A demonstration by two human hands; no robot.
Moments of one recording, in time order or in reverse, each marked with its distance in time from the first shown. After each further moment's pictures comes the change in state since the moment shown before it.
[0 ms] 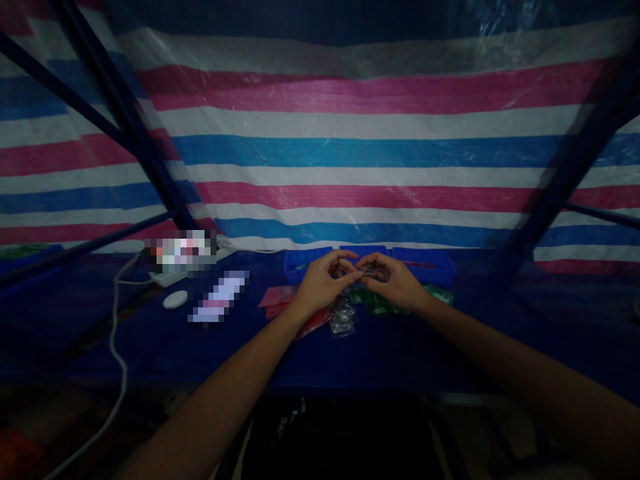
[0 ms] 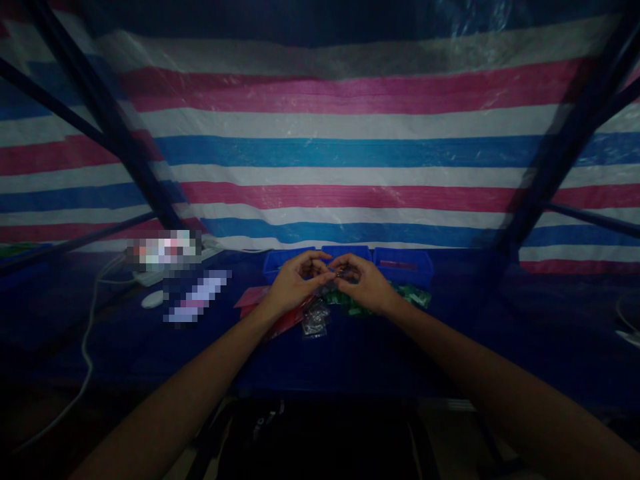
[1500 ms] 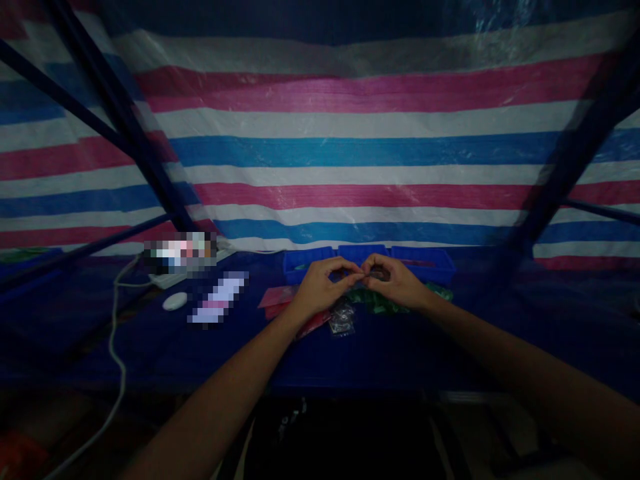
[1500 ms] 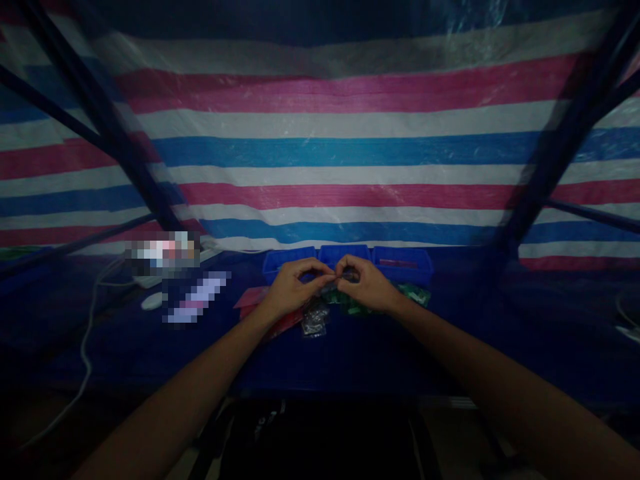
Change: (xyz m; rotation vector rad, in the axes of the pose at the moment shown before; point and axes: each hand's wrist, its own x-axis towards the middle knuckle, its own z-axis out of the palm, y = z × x) left_hand -0.004 0.014 -0.003 0.262 -0.060 0.149; right_hand -0.002 -0.006 -0.008 -0.050 -0.074 0.004
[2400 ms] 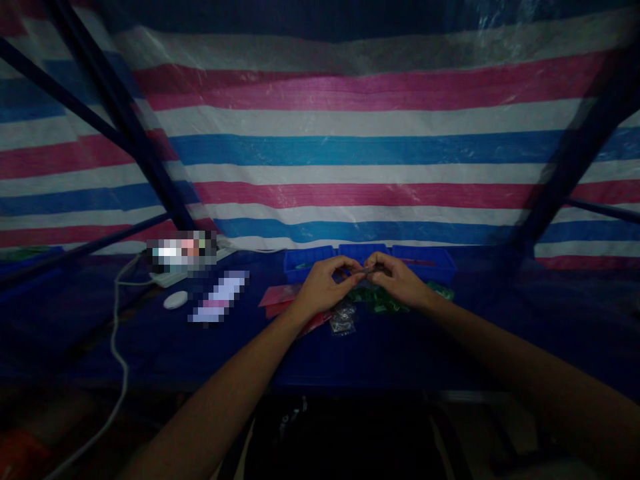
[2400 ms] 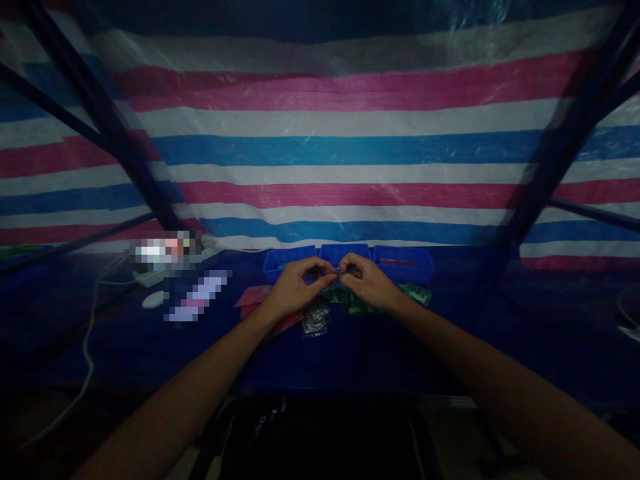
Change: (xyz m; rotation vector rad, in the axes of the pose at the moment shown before) left_hand 0.000 -0.004 0.005 -0.020 -0.013 -0.028; right_hand 0.002 0.009 -0.004 -0.059 0.027 0.005
